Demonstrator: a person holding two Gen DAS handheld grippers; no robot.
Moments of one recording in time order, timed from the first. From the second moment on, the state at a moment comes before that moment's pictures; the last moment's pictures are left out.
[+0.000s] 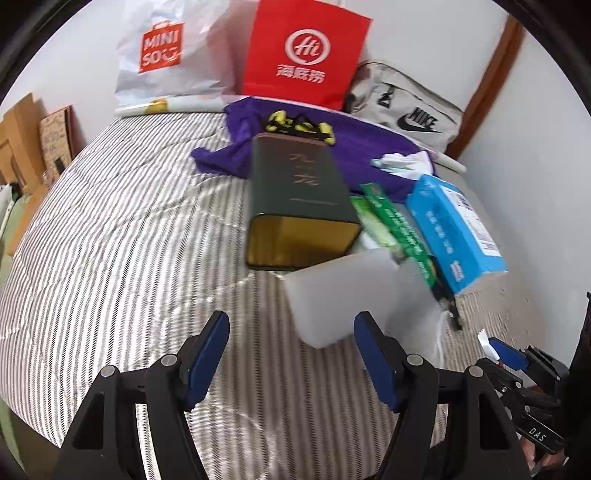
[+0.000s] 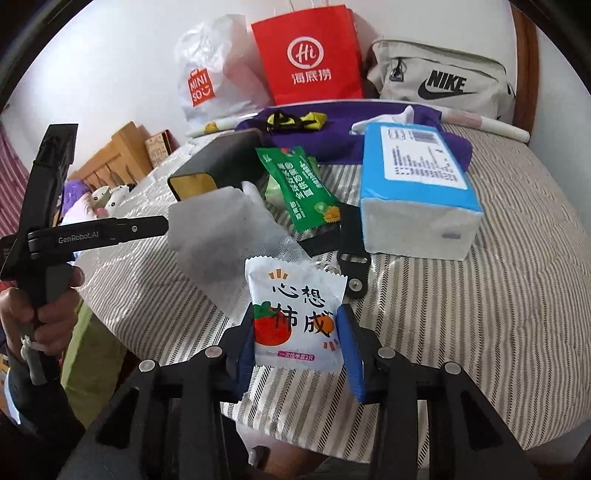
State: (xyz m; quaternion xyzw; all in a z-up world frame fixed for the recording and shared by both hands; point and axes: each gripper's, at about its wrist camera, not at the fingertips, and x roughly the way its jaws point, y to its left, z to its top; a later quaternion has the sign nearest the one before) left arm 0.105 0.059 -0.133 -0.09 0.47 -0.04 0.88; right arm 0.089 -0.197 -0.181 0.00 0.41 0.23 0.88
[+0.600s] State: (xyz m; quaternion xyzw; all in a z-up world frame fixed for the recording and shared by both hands) left arm 0.143 0.044 -0.149 -0.14 0.49 -0.05 0.86; right arm 0.102 -0.259 -0.192 0.01 0.41 0.16 0.90
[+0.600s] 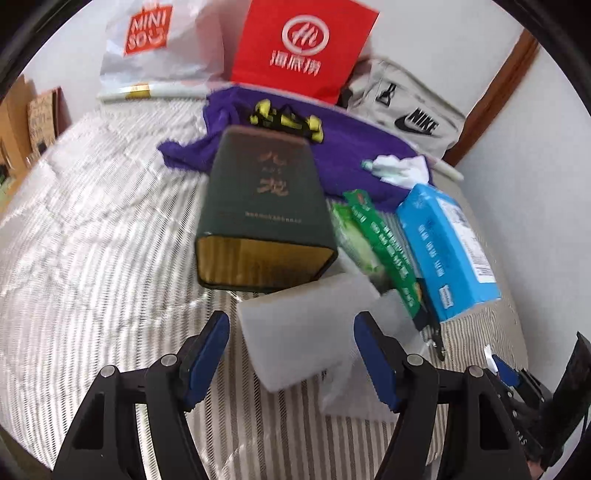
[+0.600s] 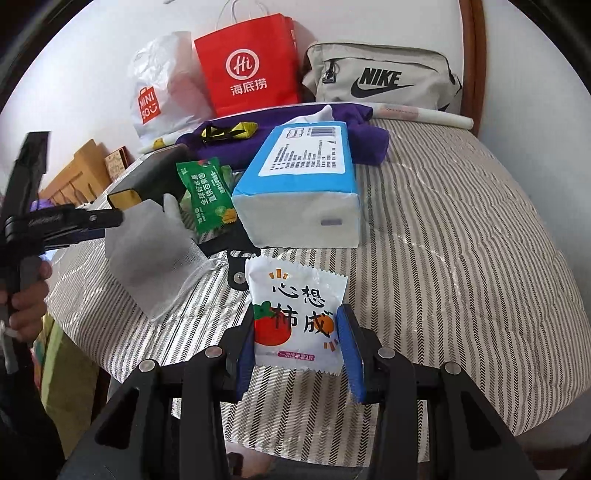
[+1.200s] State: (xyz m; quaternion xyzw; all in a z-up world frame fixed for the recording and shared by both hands) left arm 0.118 0.060 -0.139 -0.18 0.41 -0.10 0.89; right arm 0.115 -0.258 -0.205 0.00 0.41 0.15 0.90
